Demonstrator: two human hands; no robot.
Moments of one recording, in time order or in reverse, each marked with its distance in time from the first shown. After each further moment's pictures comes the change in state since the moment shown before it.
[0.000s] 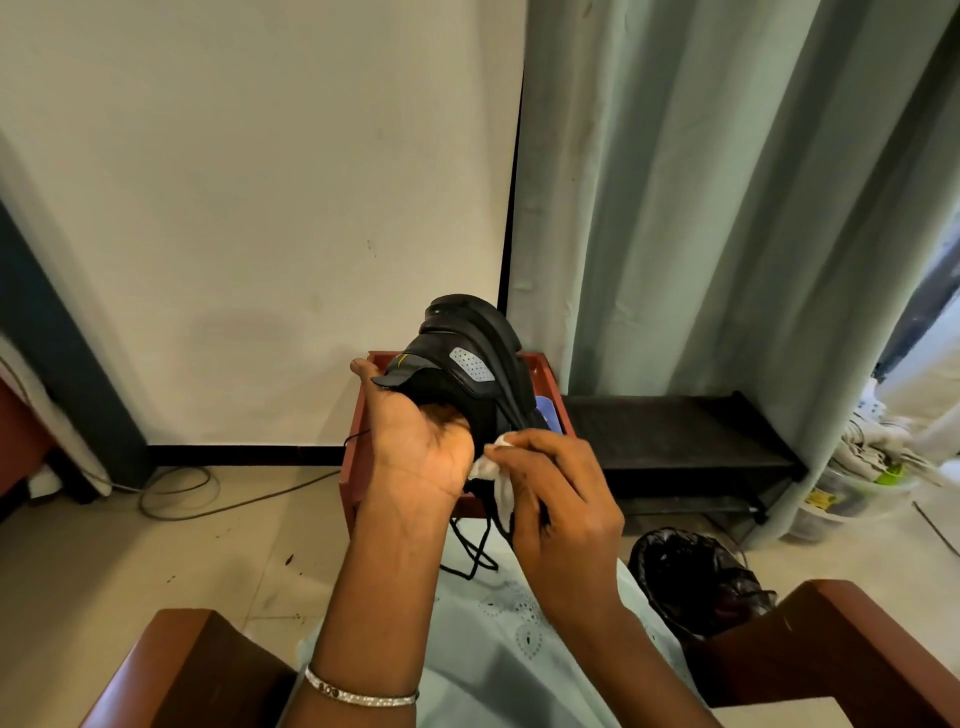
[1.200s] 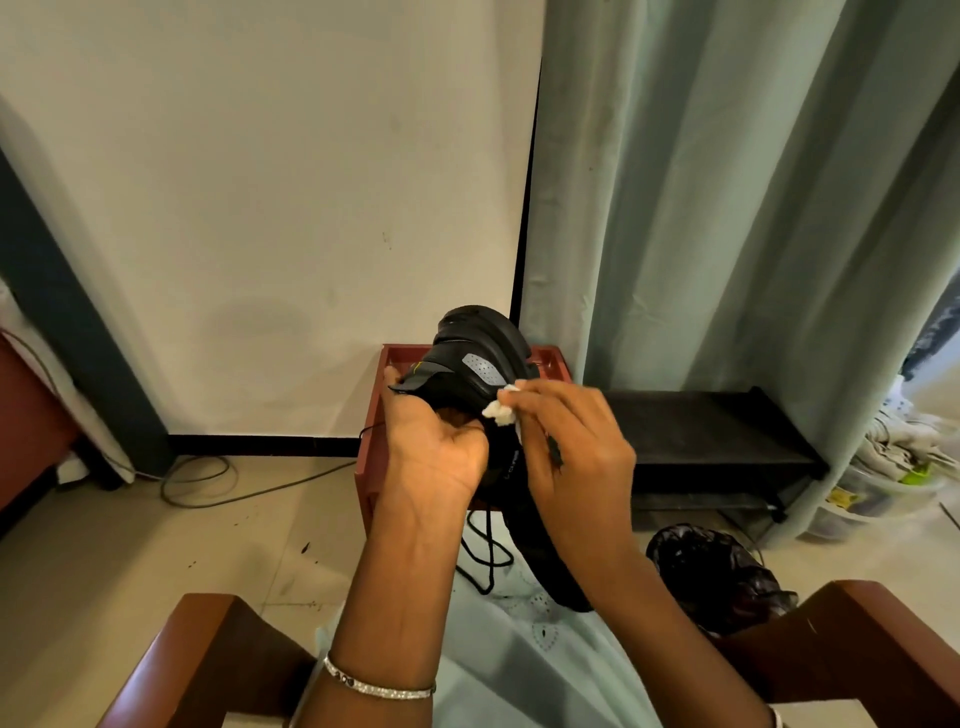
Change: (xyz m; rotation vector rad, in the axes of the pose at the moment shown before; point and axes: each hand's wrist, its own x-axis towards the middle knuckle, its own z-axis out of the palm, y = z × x) left_hand 0.011 0.001 -0.011 -0.036 0.140 -0.110; right_hand 0.033 0.004 0.011 -0.011 -0.017 -0.036
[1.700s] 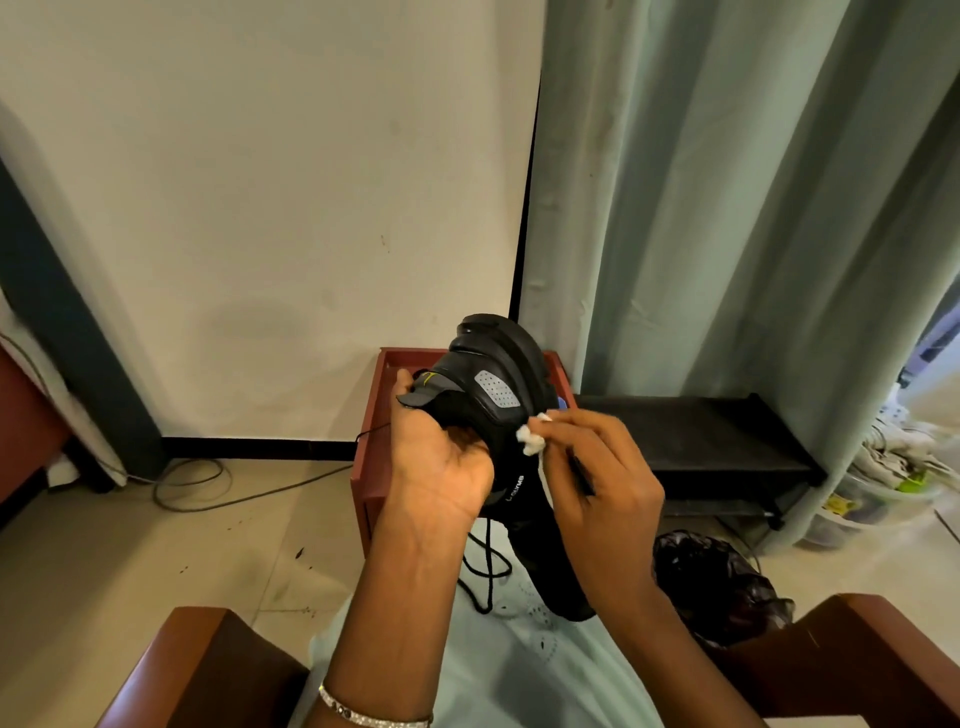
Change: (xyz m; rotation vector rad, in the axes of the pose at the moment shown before) left_hand -0.011 -0.005 -0.001 0.007 -0.077 -0.014; right_hand -0.018 0.014 -0.009 0.073 0.042 0.093
